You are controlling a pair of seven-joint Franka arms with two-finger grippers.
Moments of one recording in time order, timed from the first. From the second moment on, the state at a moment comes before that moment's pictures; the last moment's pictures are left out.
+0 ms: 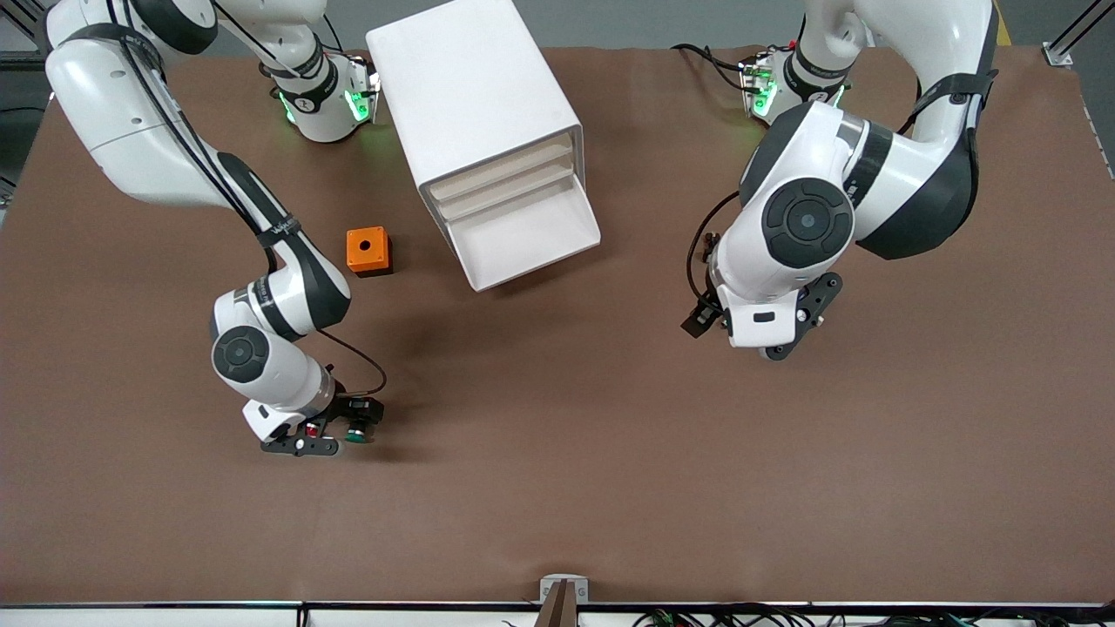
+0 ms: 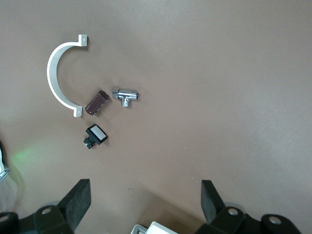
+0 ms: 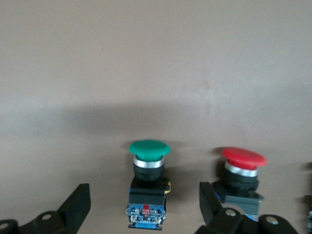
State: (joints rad) left arm -0.42 0.49 -0.10 -1.25 -0.01 1.53 -1.35; right arm -0.16 0.76 0.44 -1.58 -0.41 2.35 0.49
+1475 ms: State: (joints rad) left arm -0.70 0.84 -0.14 -1.28 -0.02 2.04 -0.96; right arm -0.01 0.07 0.01 -1.55 0.00 1.71 0.14
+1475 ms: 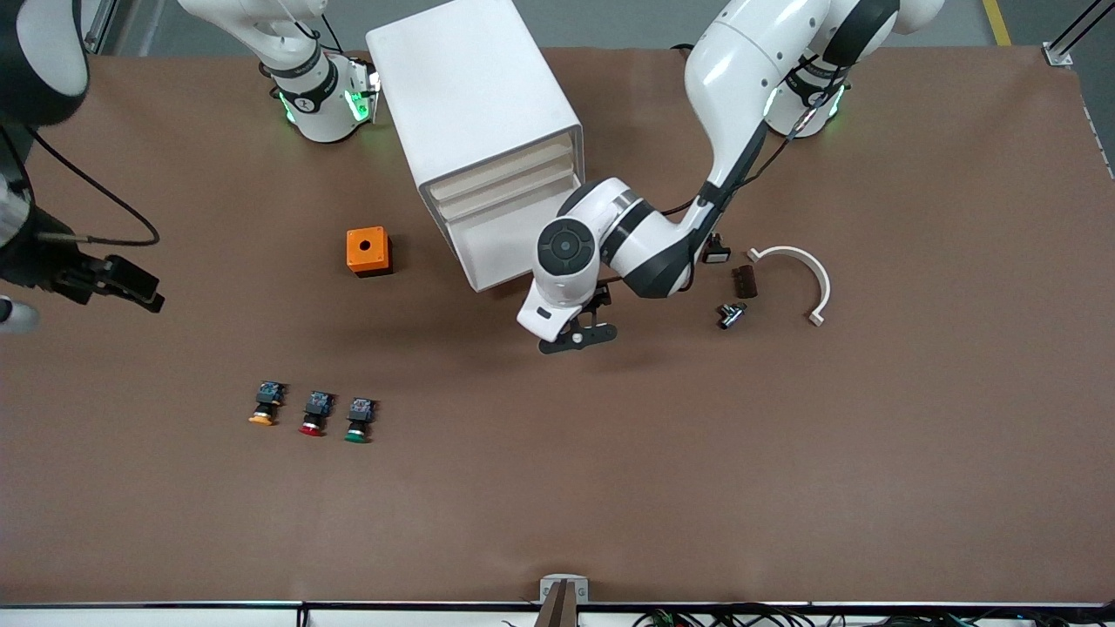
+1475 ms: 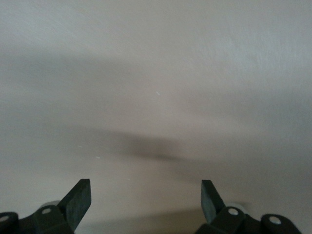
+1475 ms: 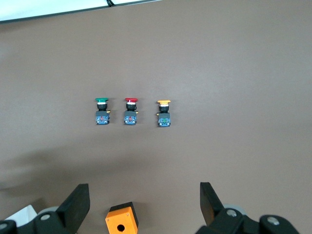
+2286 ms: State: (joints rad) left arm -0.84 0.86 -0.18 -1.32 -0.24 2.06 -1.11; right arm 0.01 -0.05 0.00 -1.66 0.00 1.74 0.15
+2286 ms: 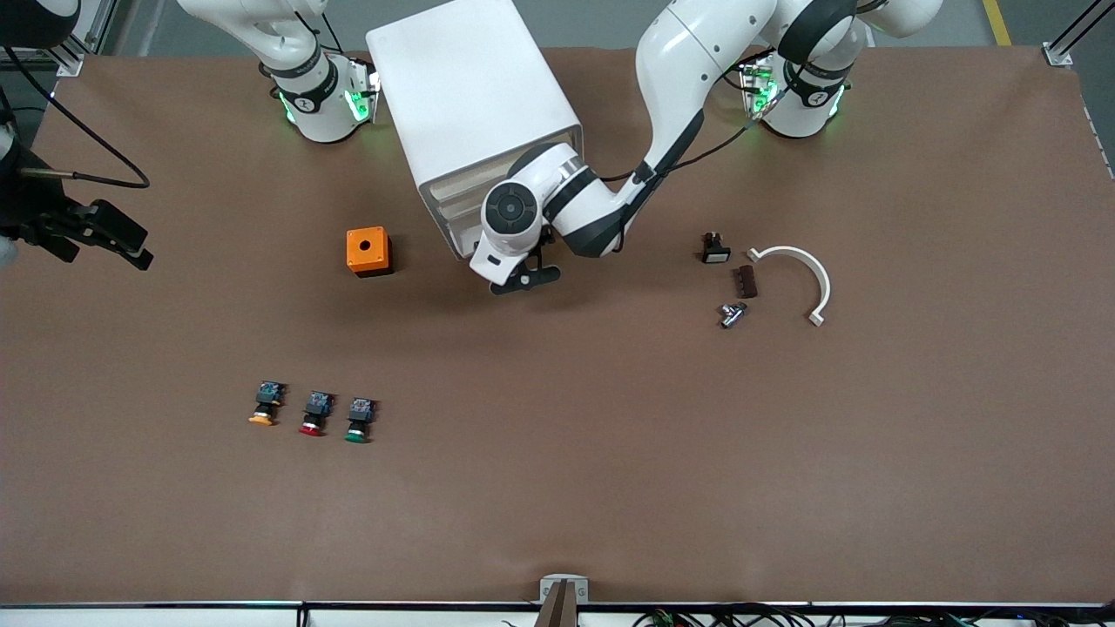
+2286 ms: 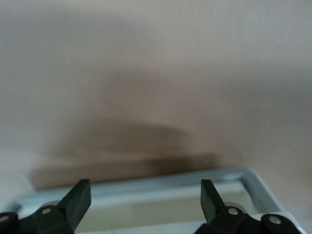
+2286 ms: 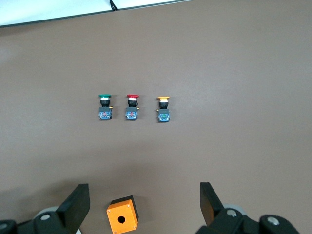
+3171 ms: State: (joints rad) left arm -0.53 0.55 -0.15 -1.29 -0.12 1.80 -1.10; right arm 0.01 -0.02 -0.01 -1.56 0.00 1.69 0.15
